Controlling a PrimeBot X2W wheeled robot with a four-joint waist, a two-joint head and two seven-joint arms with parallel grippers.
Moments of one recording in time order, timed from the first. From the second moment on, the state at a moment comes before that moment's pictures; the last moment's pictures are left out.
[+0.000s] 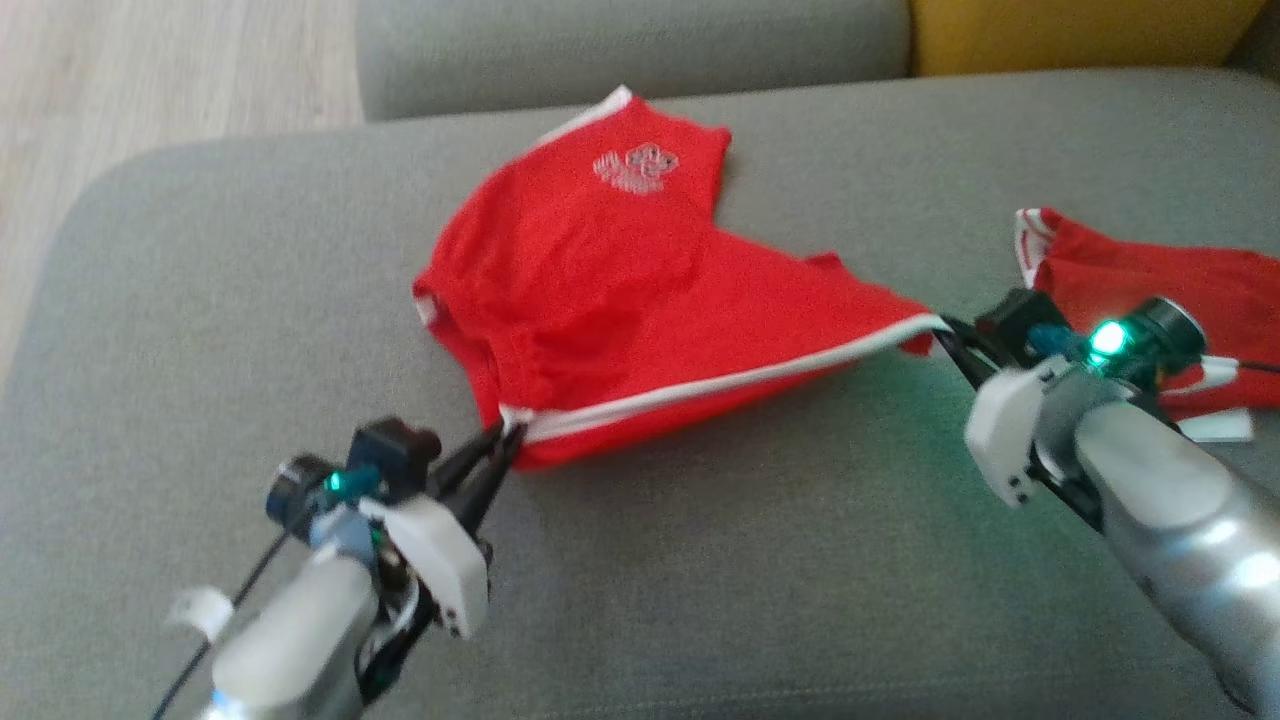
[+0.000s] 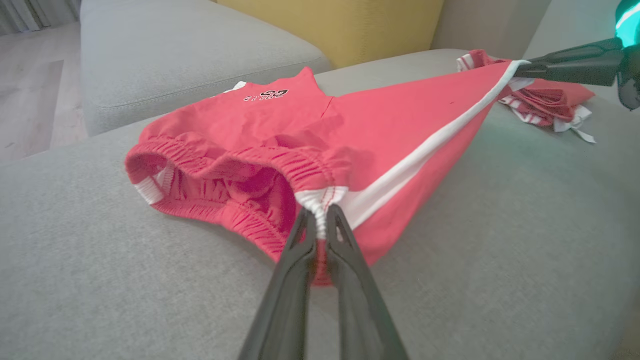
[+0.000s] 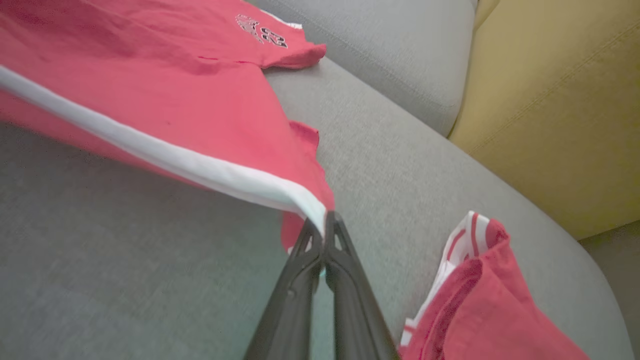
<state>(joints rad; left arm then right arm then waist) -0.45 0.29 -0.80 0.62 -0.50 -0.13 -0.26 -0.79 -0.34 0.94 1.07 0.36 0.13 -0.15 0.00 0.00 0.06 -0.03</state>
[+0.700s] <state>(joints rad) -0.08 0.39 -0.86 0.15 -0.54 -0.03 -0.18 -0.68 -0.92 1.28 0.34 0.87 0.13 0.21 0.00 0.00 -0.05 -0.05</state>
